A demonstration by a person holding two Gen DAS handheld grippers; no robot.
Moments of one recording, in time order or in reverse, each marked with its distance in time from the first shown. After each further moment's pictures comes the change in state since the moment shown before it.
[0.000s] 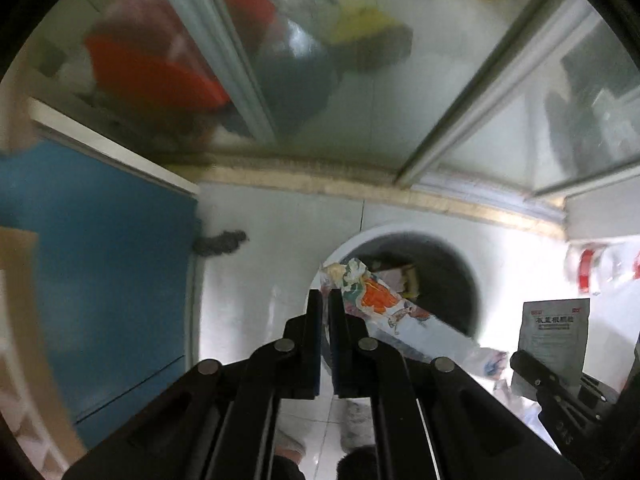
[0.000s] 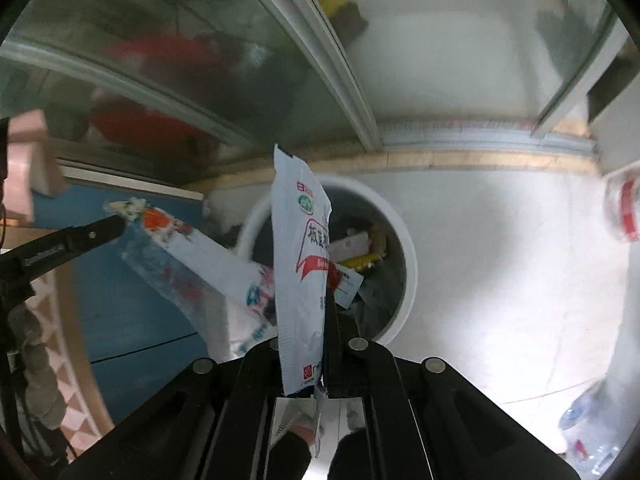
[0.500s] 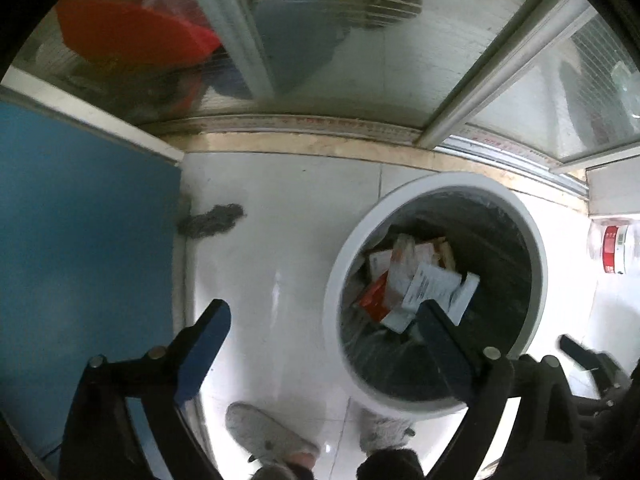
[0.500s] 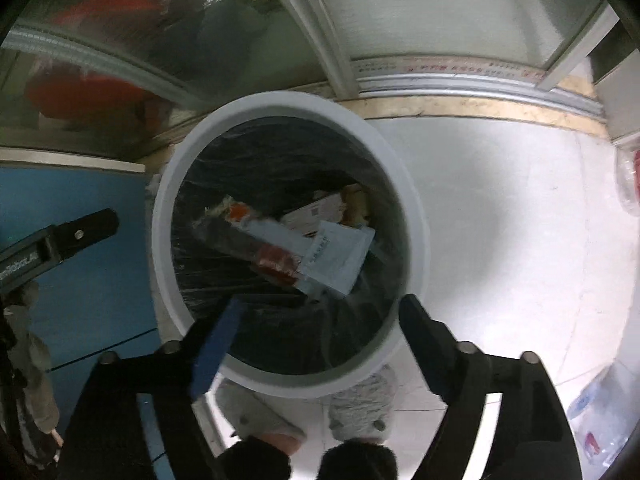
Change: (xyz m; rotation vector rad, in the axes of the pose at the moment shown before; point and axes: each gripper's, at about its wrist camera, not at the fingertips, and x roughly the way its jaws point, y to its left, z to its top) left arm 0.049 0.018 -0.021 0.017 0.055 0.013; right arm 0.111 -0.012 -0.019 0.026 0.071 -0.112
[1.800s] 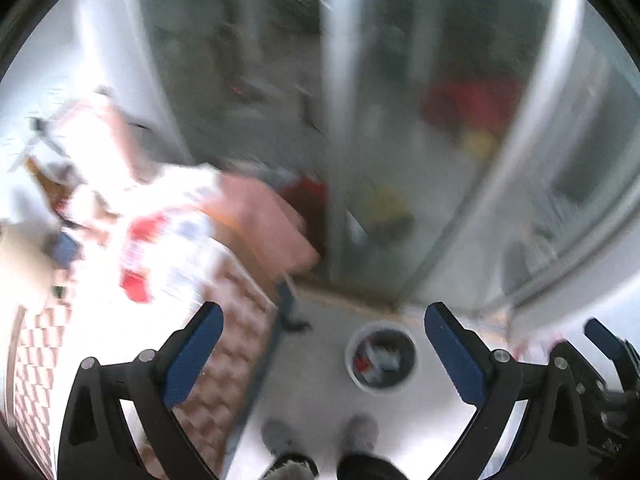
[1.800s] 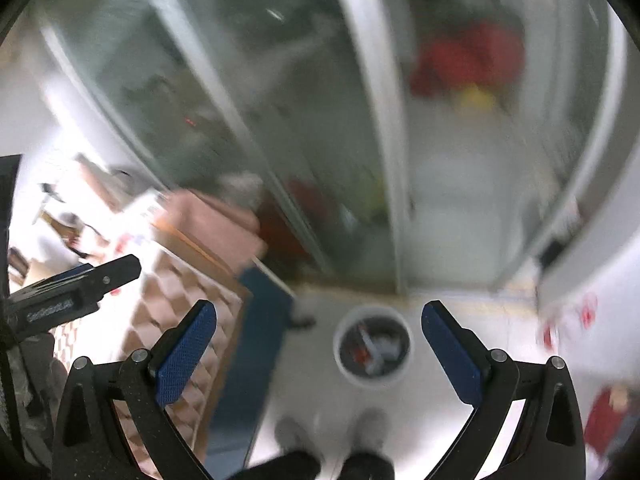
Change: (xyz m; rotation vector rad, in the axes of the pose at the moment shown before) left arm -0.605 0.110 -0.152 -0.247 -0.605 0.049; right arm -0.640 0.192 -0.147 -0.329 -0.609 0.113
